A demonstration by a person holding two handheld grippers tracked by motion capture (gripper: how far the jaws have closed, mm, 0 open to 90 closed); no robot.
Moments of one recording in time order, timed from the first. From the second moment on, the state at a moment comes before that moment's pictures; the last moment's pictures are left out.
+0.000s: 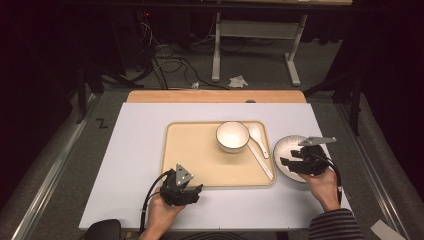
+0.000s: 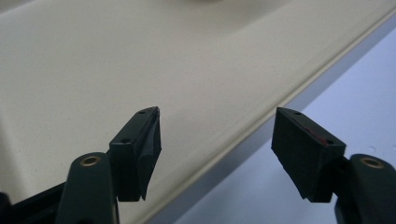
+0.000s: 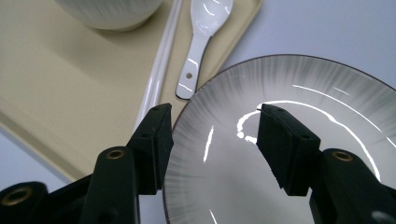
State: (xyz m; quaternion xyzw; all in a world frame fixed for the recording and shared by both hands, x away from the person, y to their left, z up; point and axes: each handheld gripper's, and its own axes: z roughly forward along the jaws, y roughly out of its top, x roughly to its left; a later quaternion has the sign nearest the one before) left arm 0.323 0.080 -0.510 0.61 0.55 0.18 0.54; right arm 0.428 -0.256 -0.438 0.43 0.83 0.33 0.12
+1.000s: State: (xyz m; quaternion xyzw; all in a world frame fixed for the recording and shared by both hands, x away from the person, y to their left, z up) left arm 0.322 0.078 -0.509 0.61 0.55 0.17 0.55; right arm 0.408 -0.306 -0.461 0.48 0.80 0.31 0.20
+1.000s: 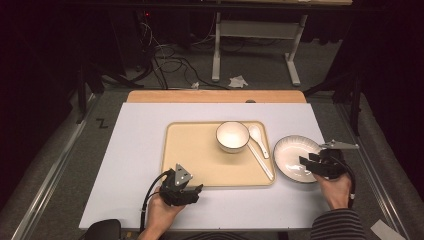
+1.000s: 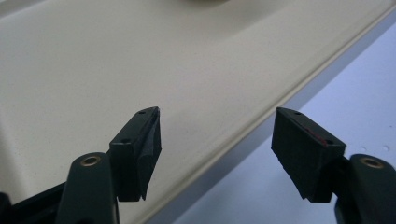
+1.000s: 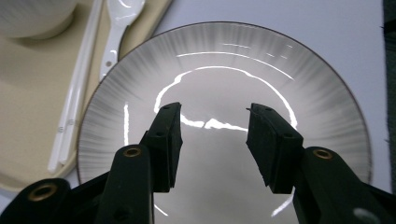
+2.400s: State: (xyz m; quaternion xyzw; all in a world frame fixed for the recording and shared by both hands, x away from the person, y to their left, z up) left arm 0.322 0.077 -0.510 0.61 0.54 0.19 0.54; right arm 0.402 -0.388 -0.464 0.59 0.72 0.29 0.22
